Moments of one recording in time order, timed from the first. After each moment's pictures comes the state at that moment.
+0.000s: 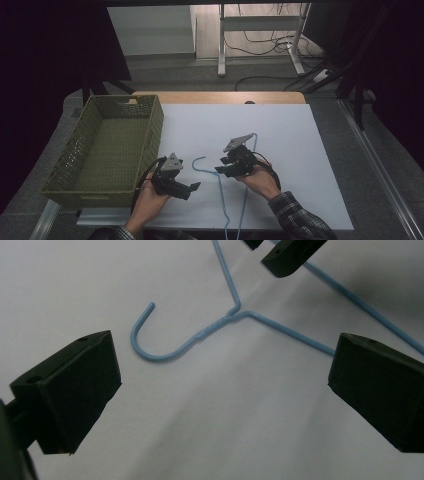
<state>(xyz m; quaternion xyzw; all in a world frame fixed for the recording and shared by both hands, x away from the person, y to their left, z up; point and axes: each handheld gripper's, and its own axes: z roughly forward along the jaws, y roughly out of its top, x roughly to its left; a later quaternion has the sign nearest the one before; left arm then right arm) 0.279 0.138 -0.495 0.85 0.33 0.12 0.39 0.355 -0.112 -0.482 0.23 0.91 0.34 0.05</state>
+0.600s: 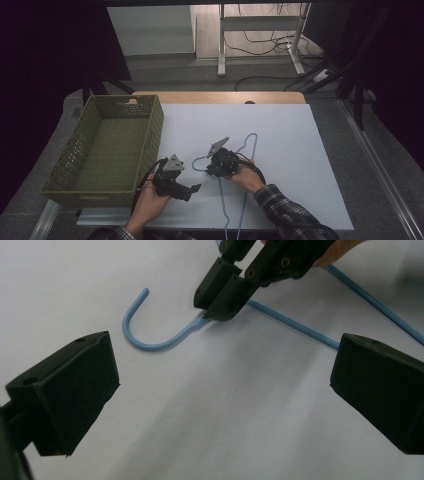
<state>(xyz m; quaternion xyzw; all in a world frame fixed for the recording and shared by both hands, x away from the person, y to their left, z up) 0.280 0.136 -0.500 0.85 0.34 0.10 0.39 0.374 -0.071 -0.519 0.14 0.94 0.29 0.03</state>
